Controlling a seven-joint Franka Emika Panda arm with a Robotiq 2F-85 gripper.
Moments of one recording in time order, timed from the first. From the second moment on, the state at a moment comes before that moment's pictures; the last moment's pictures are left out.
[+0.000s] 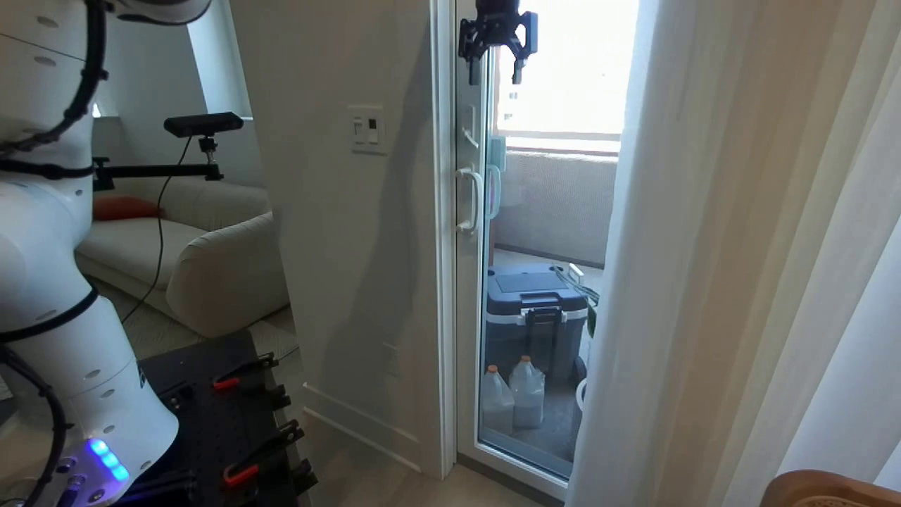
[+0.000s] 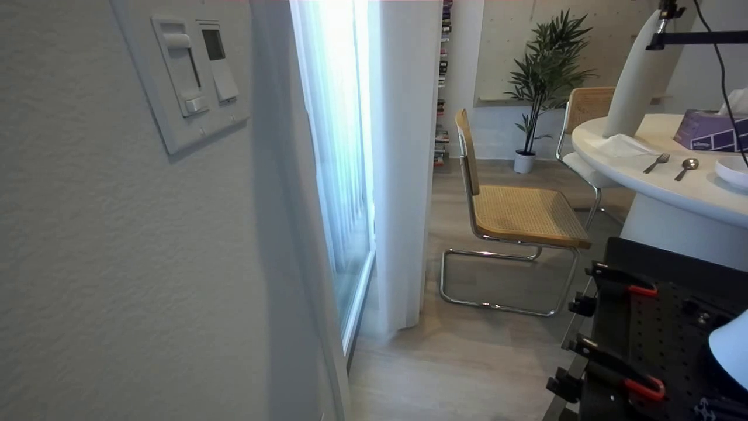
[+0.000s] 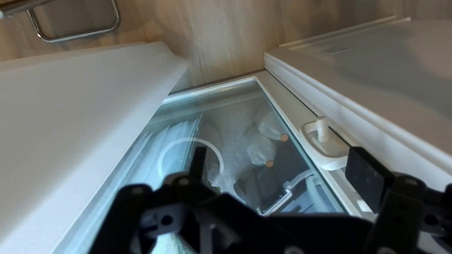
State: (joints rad) arm -0.08 0.38 0.00 -1.03 0.04 1.42 -0.31
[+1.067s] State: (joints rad) arm 0.09 -0.25 0.10 -1.80 0.04 1.49 -0.55
